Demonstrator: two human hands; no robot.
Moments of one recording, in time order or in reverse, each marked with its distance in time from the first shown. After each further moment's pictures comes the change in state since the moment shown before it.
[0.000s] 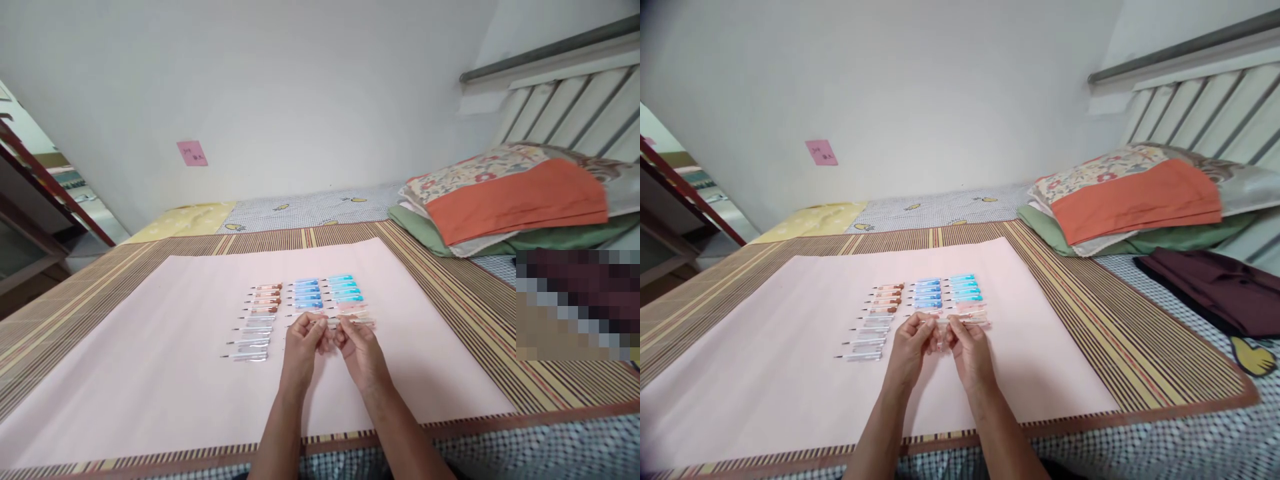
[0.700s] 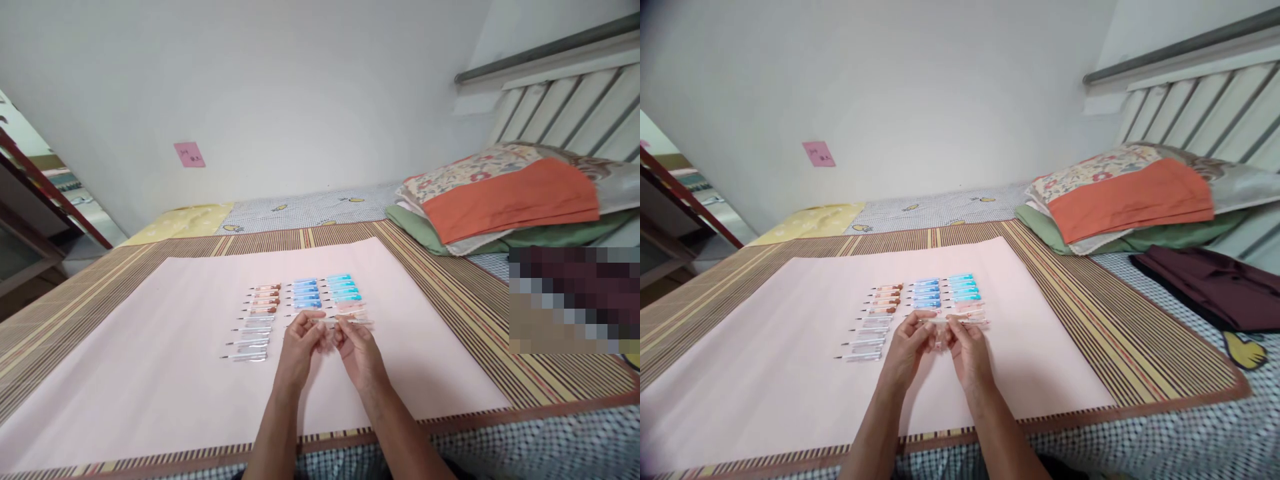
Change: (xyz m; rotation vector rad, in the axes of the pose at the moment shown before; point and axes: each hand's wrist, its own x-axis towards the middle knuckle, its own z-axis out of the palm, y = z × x) left_hand 0.000 0.002 -0.006 -0.024 -0.023 -0.024; right_hand -0.002 0.002 -0.001 0.003 0.010 0.000
